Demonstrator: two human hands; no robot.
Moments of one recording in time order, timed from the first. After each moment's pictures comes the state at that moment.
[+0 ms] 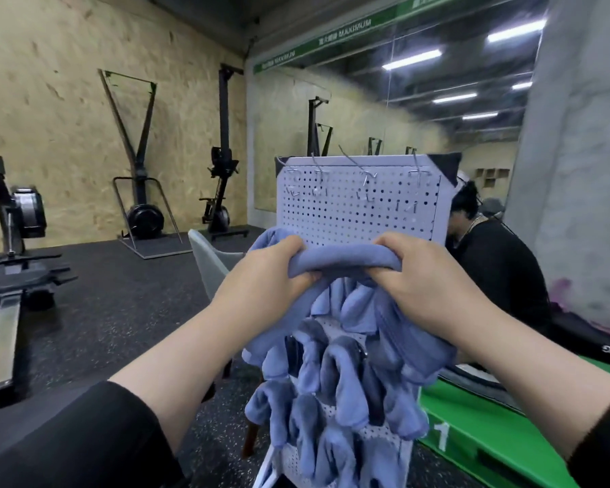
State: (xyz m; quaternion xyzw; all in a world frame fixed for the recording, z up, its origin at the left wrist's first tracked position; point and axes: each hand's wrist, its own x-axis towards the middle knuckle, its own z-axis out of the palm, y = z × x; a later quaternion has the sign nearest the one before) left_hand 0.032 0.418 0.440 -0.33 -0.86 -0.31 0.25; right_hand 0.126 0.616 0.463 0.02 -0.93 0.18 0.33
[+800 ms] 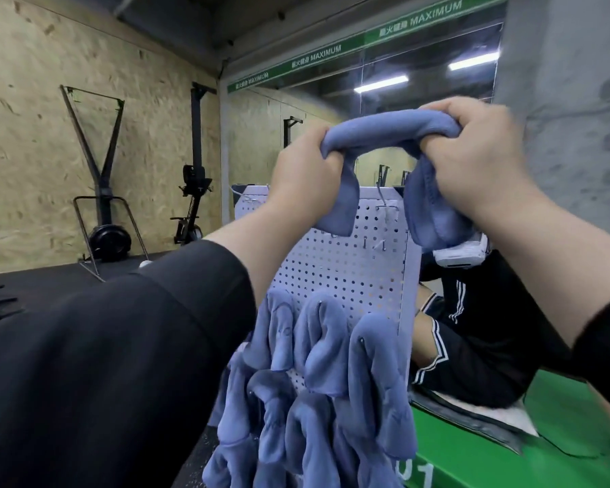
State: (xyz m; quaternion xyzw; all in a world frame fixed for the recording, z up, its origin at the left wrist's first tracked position) left_hand -0.033 0.560 0.595 -0.34 -0.72 -0.50 0.33; right_hand 0.079 0.709 0.607 0.01 -0.78 0.23 0.58
